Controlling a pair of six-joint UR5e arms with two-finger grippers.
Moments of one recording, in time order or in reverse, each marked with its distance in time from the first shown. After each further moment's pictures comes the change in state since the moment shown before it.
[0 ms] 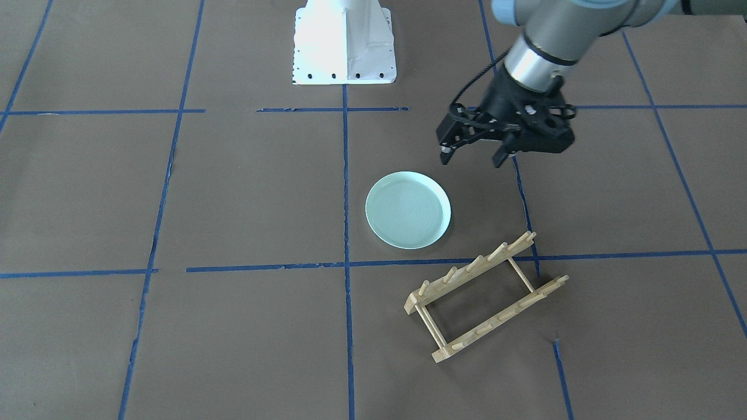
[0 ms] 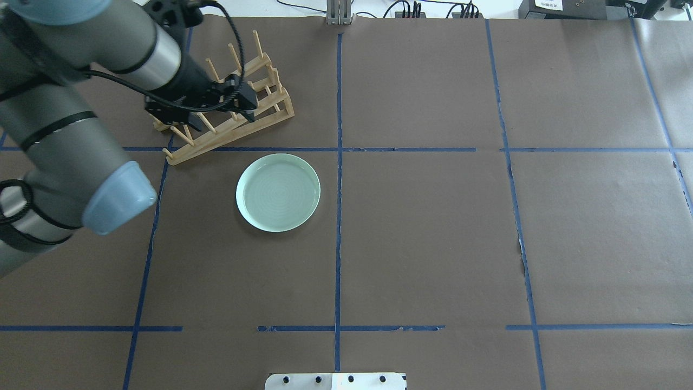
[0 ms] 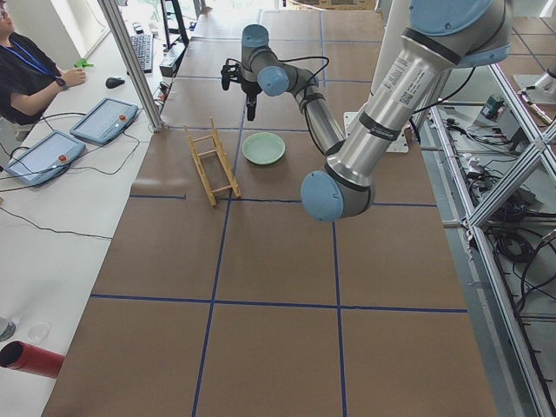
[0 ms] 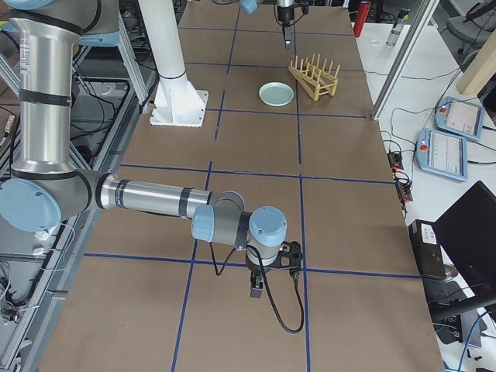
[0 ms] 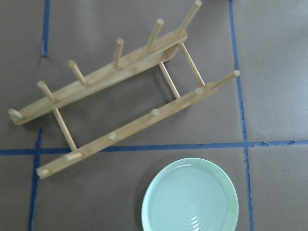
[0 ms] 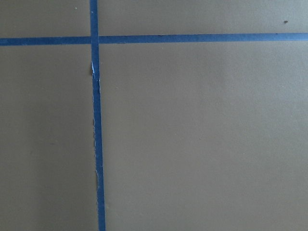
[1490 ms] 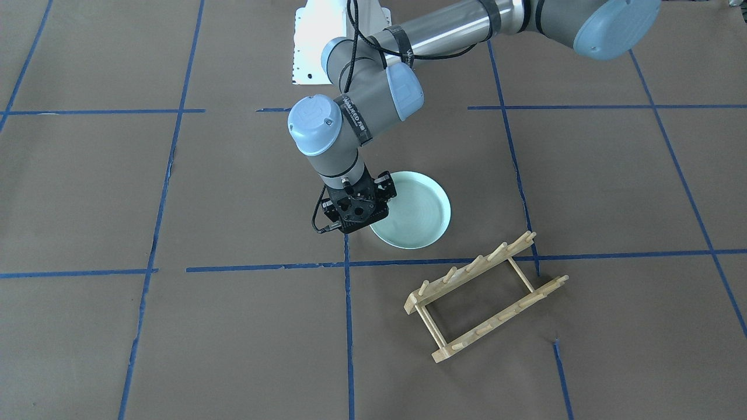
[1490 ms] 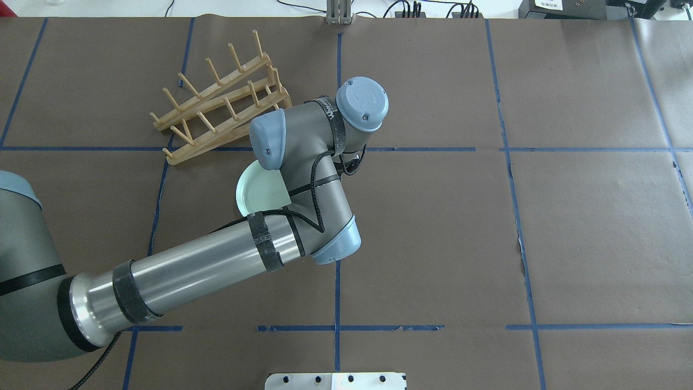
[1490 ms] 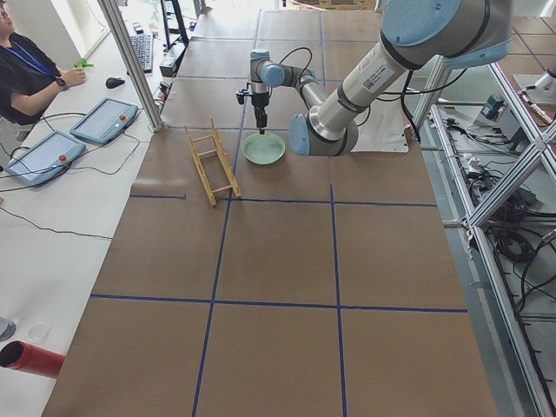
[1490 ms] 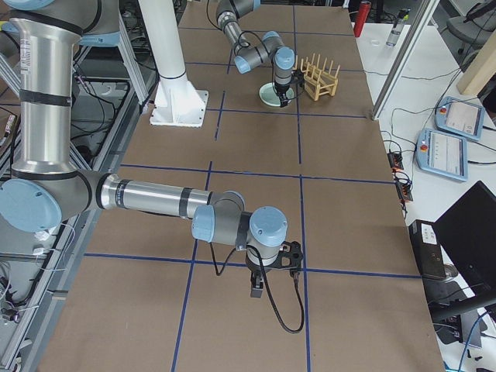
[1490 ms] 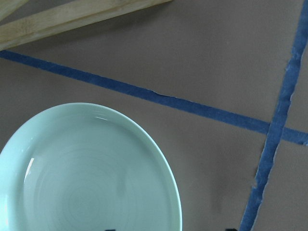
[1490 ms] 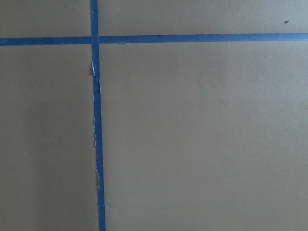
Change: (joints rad) left arm 0.264 -0.391 0.711 0.072 0.294 -0.211; right arm -0.001 0.000 0.000 0.000 0.000 0.000
